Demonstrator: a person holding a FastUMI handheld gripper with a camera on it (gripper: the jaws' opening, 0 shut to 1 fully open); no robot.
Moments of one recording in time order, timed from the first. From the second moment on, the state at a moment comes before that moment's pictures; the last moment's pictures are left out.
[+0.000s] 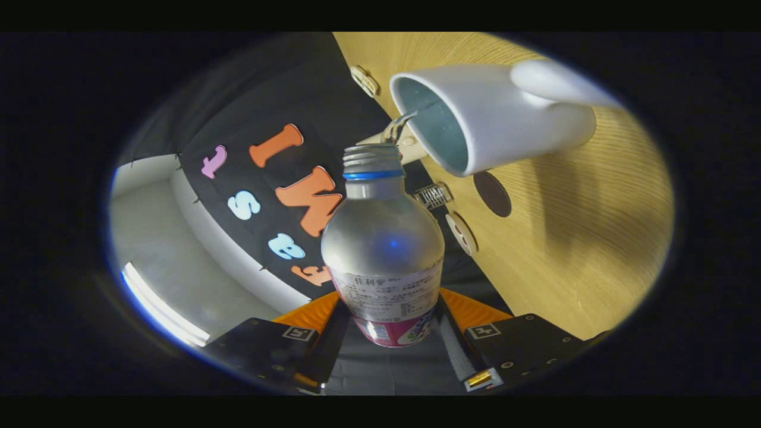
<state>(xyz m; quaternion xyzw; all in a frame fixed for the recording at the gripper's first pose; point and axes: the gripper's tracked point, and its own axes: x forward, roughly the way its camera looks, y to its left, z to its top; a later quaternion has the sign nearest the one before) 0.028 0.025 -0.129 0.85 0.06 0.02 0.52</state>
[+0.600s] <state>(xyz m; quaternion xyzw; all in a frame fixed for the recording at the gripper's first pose) 0.025 0.014 -0.106 0.87 0.03 0.04 0.50</state>
